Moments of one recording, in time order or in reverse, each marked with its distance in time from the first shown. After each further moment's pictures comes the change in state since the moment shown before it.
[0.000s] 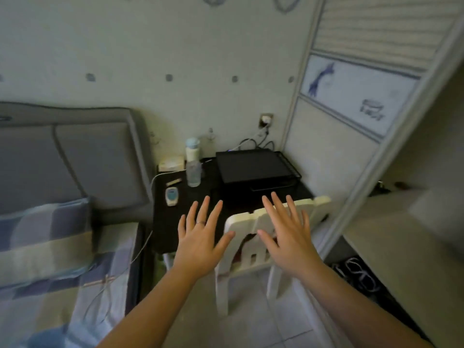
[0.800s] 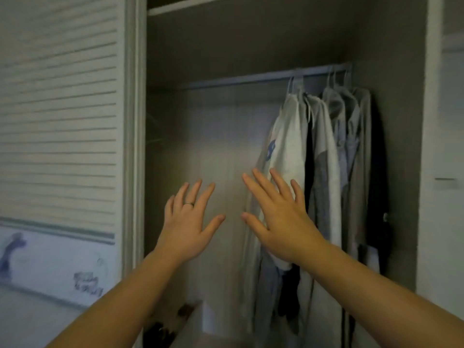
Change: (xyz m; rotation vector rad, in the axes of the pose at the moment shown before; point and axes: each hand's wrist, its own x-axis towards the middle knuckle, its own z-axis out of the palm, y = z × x) left_hand 0.298 0.609 -0.014 -0.342 0.294 1.124; right_hand -0.044 0.292 -0.437 -0.727 0.617 0.570
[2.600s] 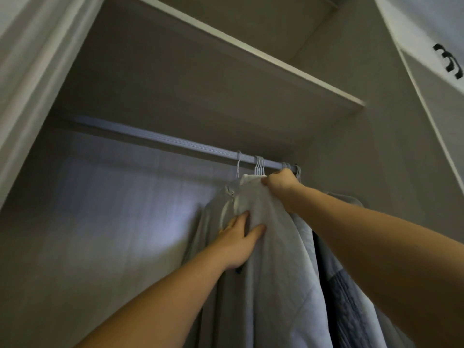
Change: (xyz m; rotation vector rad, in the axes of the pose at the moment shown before) left_hand 0.350 0.047 0.117 -0.990 -0.285 0.419; right_hand 0.340 0.127 -0.029 0.266 0.571 0.911
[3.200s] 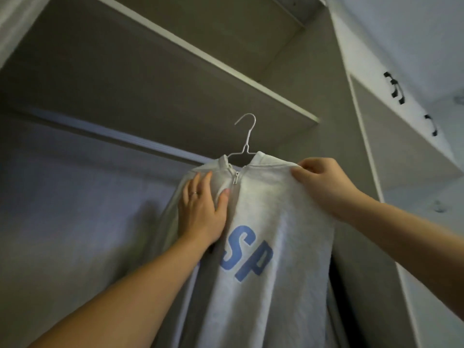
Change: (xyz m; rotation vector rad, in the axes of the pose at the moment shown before) left_hand 0.013 0.067 0.001 0.056 0.673 0.201; right_hand -0.066 0.002 -0.170 -0.325 0.155 -0.451
